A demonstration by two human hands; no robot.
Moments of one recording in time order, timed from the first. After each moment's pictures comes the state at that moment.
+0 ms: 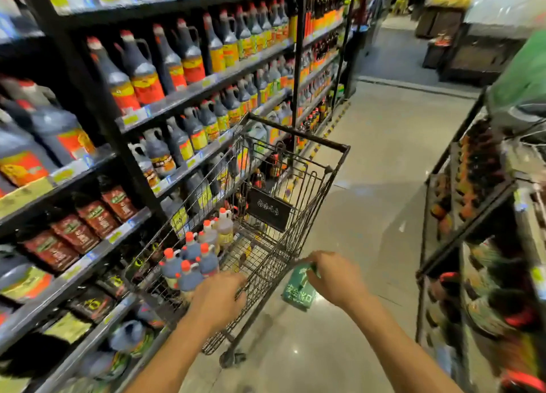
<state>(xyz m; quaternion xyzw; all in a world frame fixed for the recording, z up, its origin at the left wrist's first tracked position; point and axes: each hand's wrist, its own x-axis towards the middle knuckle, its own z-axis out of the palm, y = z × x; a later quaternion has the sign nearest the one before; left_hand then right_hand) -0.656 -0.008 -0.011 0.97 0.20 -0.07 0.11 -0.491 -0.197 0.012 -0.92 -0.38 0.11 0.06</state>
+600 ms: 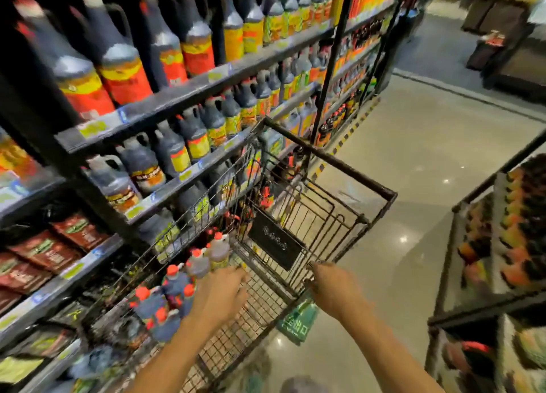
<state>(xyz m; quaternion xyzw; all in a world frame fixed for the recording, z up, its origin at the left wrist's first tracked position) -0.473 0.133 -0.056 0.95 0.24 -0.05 0.18 -0.309 -0.047 -0.020 -0.90 -0.41 0.17 -0.01</state>
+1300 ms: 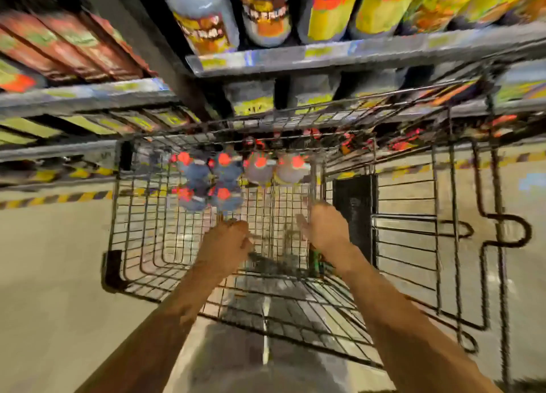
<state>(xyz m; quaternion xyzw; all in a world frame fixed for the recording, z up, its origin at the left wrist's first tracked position) -0.433 0.169 -0.202 0.69 0.64 -0.11 0.32 -0.213 0.206 -0.229 -0.67 -0.64 0.35 -0.10</state>
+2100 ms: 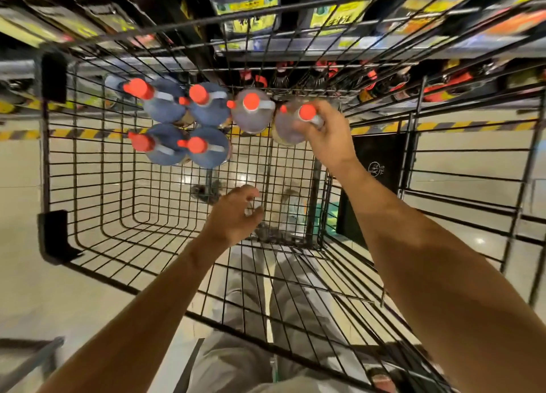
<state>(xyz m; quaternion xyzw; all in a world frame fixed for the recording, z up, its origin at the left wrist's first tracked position) -0.403 0.155 -0.311 0.55 0.67 -0.01 0.49 -0.200 0.290 -0.360 -0.62 -0.55 0.50 0.26</state>
